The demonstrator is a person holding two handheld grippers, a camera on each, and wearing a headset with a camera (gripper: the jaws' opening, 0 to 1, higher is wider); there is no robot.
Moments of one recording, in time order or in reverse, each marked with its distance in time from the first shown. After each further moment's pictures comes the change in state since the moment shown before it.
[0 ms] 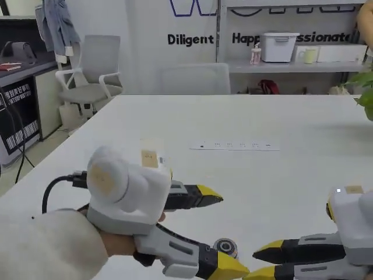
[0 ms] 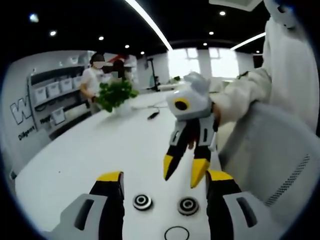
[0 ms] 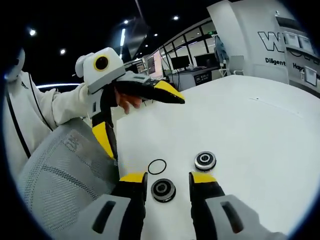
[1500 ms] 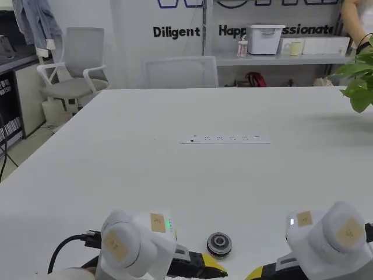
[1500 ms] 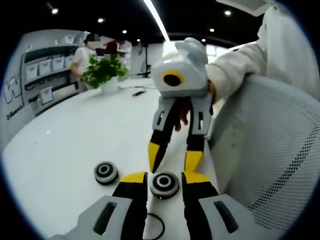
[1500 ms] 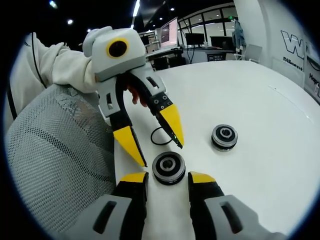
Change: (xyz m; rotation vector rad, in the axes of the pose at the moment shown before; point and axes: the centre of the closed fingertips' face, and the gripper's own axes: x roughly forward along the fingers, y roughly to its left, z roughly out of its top) left arm 0.028 -0.039 -0.075 -0.094 0.081 -0.125; right arm 0.029 0.009 -0.054 -0.147 0.228 0.020
